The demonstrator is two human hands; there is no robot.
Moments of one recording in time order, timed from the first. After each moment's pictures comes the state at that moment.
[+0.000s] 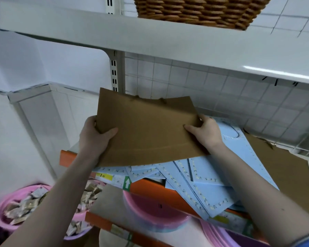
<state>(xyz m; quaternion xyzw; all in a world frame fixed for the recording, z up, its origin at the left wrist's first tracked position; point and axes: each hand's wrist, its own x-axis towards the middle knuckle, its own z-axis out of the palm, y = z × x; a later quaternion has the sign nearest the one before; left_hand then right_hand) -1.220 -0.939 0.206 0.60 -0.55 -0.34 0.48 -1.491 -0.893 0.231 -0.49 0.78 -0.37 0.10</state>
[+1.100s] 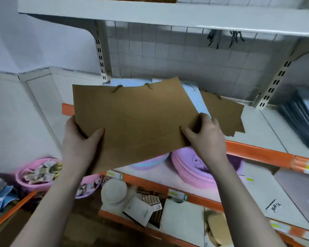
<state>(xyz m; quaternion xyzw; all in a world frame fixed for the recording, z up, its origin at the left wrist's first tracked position) -1.226 -0.688 0.190 0.59 -0.57 -0.26 0.51 -1.480 -0.621 0.212 -0.49 0.80 -0.34 0.01</state>
